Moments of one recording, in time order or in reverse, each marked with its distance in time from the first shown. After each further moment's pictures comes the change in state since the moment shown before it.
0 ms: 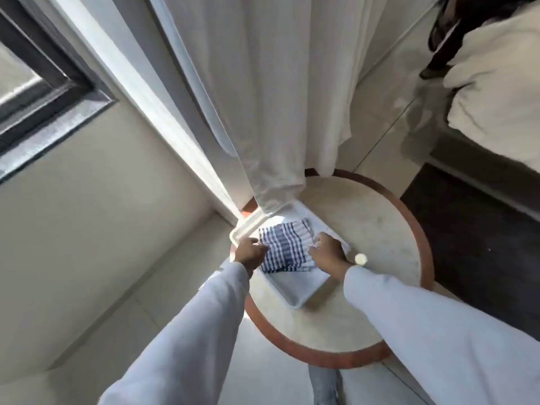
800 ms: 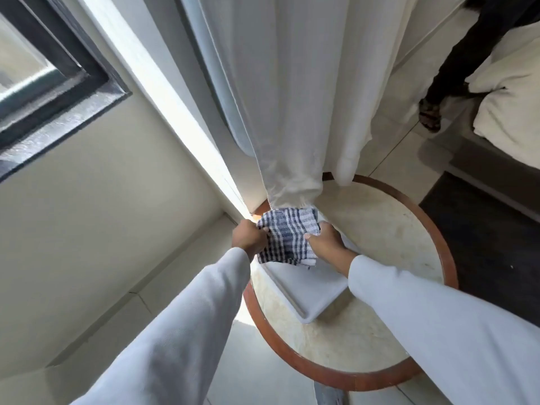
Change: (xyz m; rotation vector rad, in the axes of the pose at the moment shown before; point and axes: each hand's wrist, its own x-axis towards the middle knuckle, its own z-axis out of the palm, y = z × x) left_hand 0.035 0.036 -0.032 0.359 0.173 0.076; right_hand 0.033 -0.049 0.011 0.142 -0.035 0.018
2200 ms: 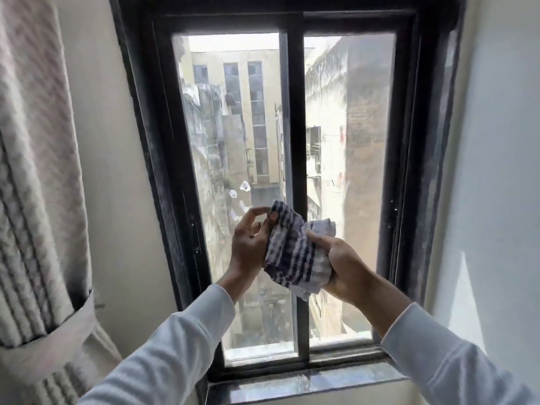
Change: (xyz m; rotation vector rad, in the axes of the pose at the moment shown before) left_hand -0.368 -0.071 -0.802 -0.861 0.960 0.904; right_hand -0.535 -0.726 0.070 0.706 -1.199 -0.769
